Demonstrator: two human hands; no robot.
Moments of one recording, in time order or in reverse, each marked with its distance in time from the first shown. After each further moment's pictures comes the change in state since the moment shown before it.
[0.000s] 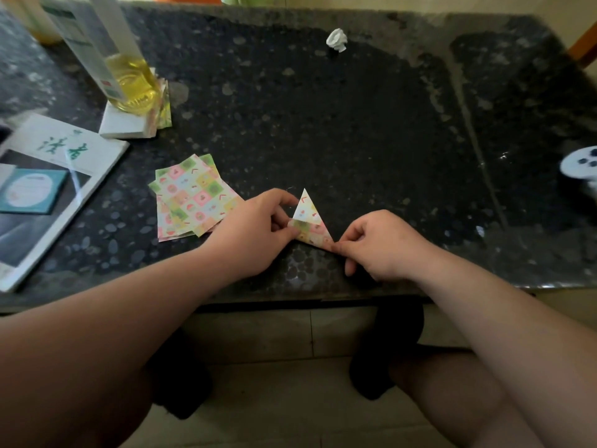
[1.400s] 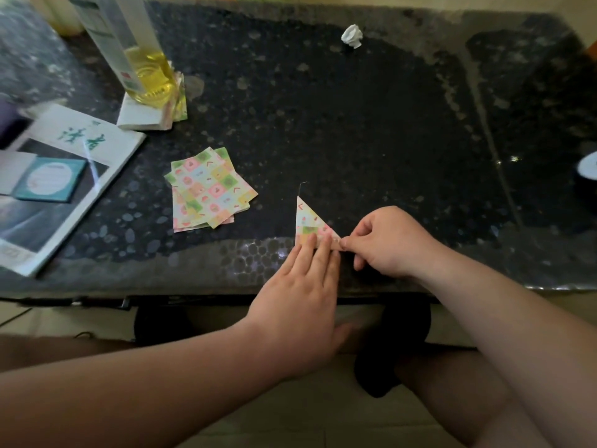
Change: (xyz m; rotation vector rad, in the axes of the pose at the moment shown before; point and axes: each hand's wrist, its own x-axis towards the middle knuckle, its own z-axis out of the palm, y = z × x) left_hand -0.076 0.021 0.060 0.769 -0.210 0.296; right_hand -0.003 -0.010 0.010 -0.095 0.078 0.049
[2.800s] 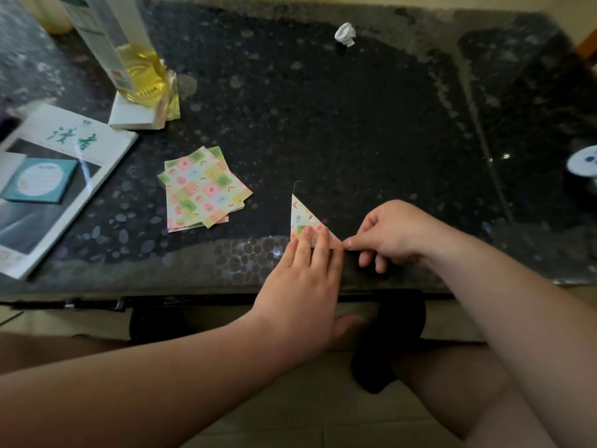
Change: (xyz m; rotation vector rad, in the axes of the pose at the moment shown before) left_hand 0.016 0.004 0.007 0.039 0.047 0.010; right_hand 0.010 0.007 -0.016 0.056 -0.154 0.110
